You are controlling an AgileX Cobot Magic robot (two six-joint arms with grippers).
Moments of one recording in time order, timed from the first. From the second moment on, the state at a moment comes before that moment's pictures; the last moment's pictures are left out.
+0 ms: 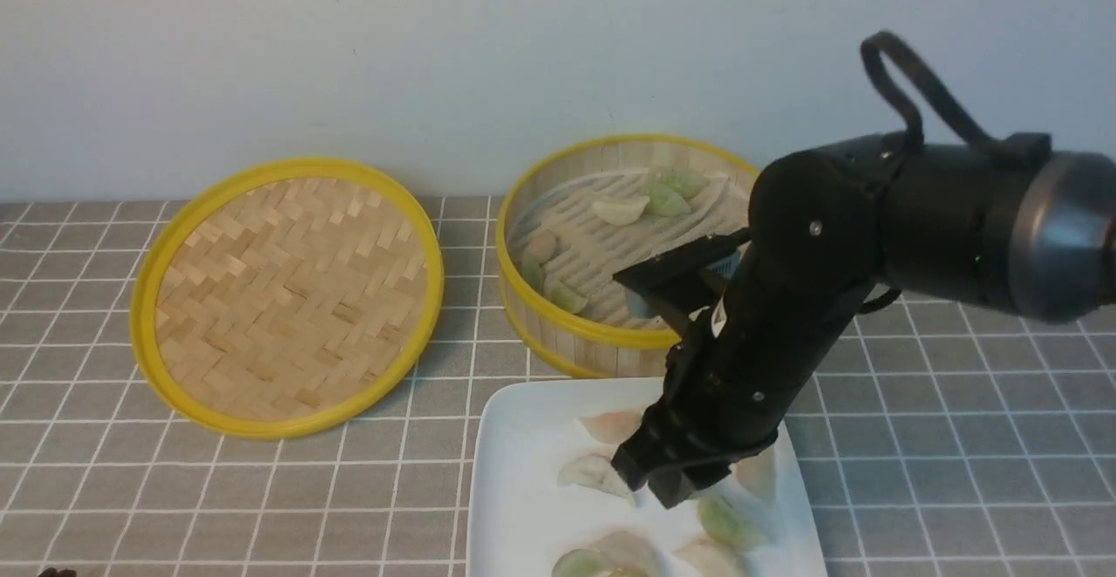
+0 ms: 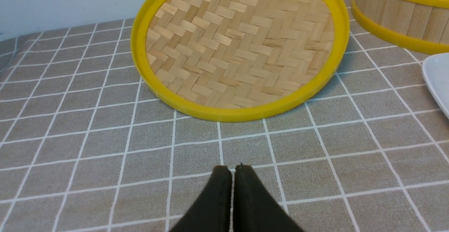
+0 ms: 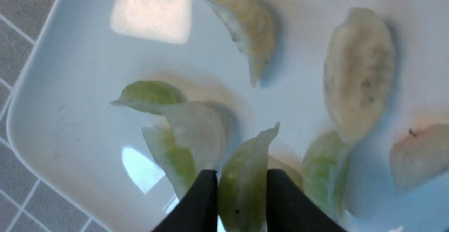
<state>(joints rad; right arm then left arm) 0.63 1.80 -1.27 0.25 1.04 -0.07 -0.08 -0.01 0.03 0.01 0.38 0.04</state>
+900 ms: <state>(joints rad) 0.63 0.85 -1.02 -0.06 0.78 0.17 -0.08 -0.01 0.03 0.01 0.38 0.04</state>
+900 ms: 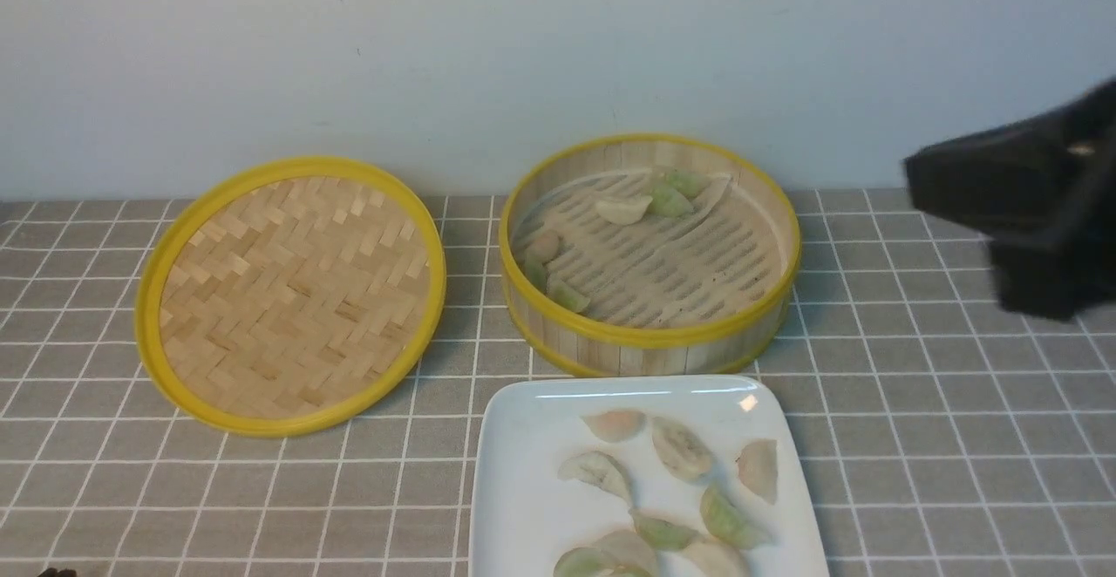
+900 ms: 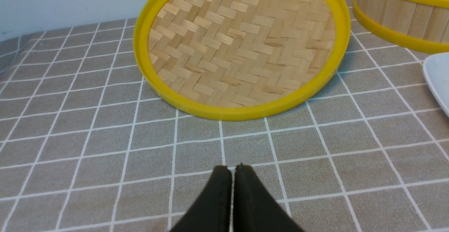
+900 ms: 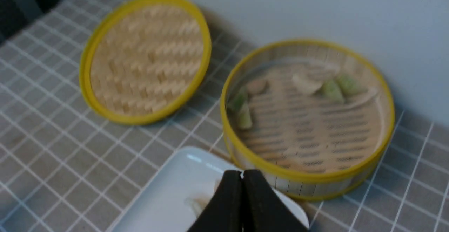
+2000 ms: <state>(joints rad) 0.63 -0.01 -0.34 -0.17 0.38 0.31 -0.08 -0.01 0.03 0.01 0.38 0.04</state>
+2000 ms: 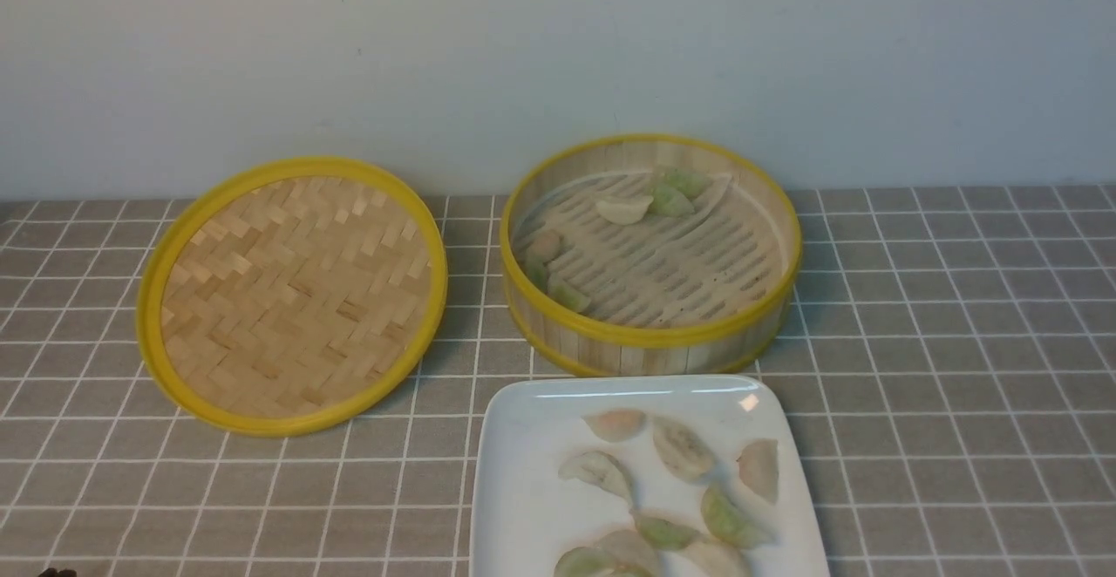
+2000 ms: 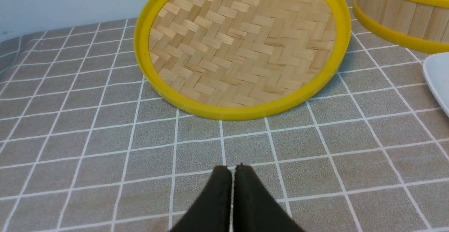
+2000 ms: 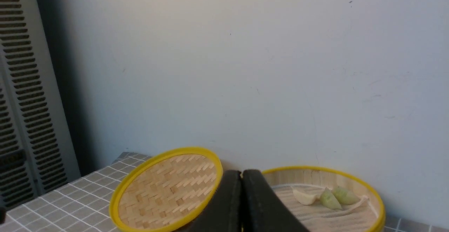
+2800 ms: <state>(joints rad) 0.11 -0.01 -0.01 -0.09 0.39 0.12 -0.08 -0.01 0.03 0.01 0.38 0.04</state>
